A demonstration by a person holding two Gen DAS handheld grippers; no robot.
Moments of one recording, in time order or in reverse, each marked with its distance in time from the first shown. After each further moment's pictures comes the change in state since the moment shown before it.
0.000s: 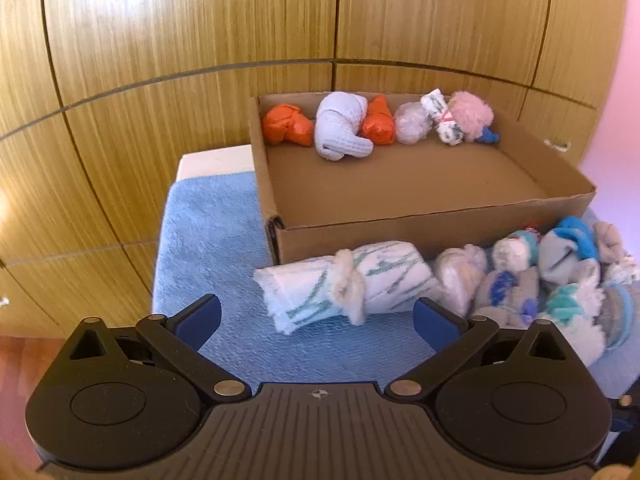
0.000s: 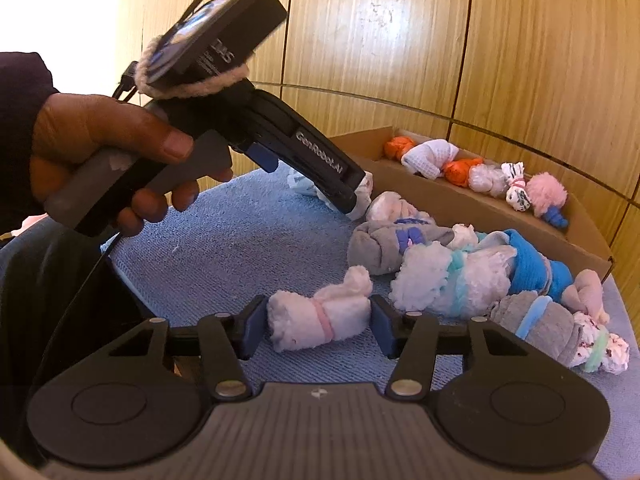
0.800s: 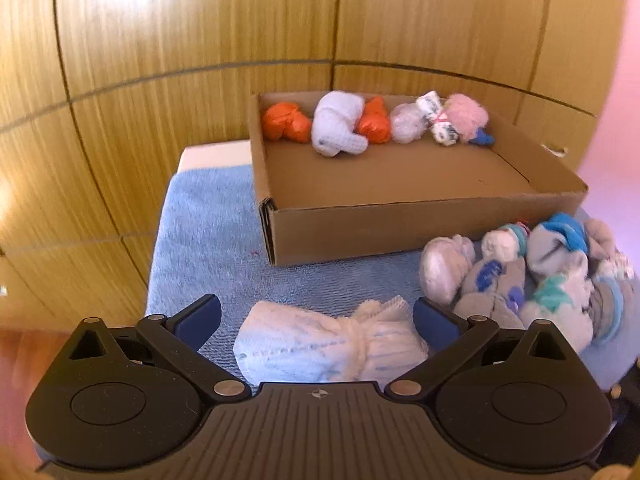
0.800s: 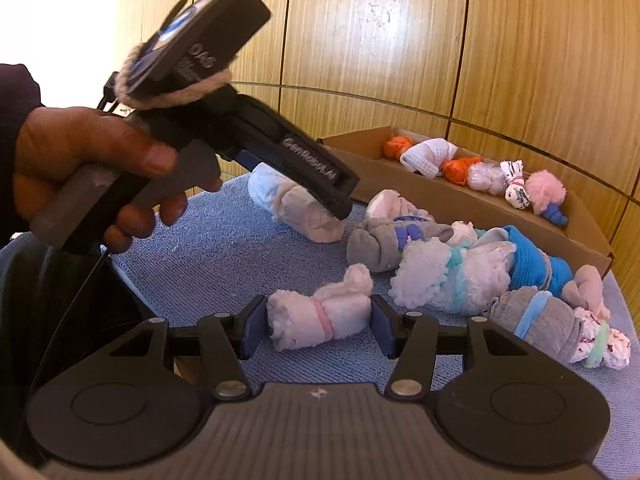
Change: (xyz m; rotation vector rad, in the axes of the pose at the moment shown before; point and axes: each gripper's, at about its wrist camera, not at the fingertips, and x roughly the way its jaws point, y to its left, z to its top) left arm -0.007 -0.002 -0.013 0.010 -0.030 0.010; right arm -0.001 -0.001 -0.001 0.010 -0.007 -0.005
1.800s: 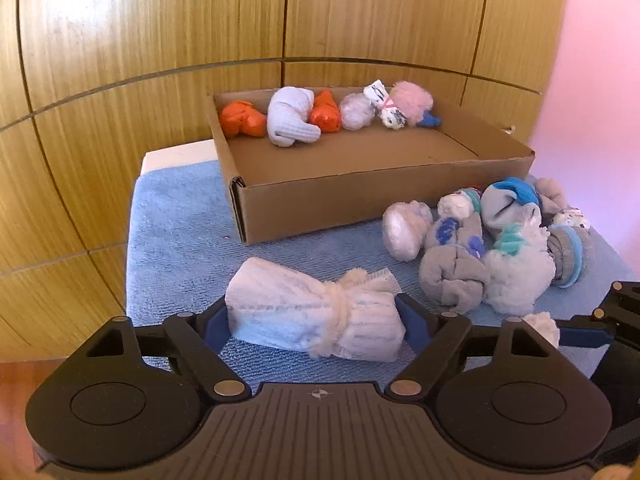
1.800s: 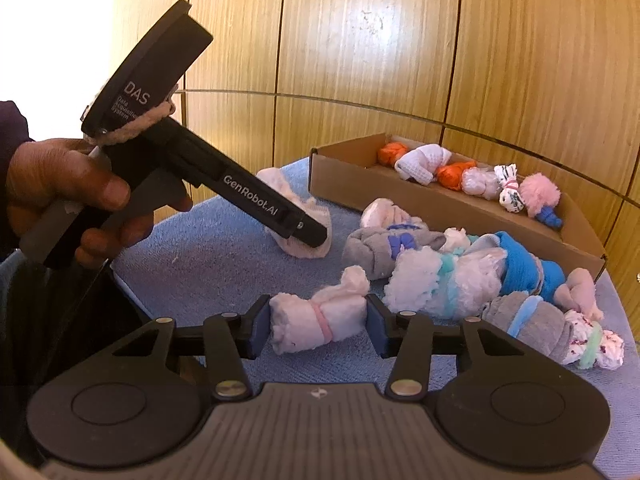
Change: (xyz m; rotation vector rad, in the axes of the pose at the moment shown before) left arm -0.004 0.005 -0.023 0.087 -0.011 -0.148; right arm -0.008 -0.005 0.004 0.022 -0.018 -0.004
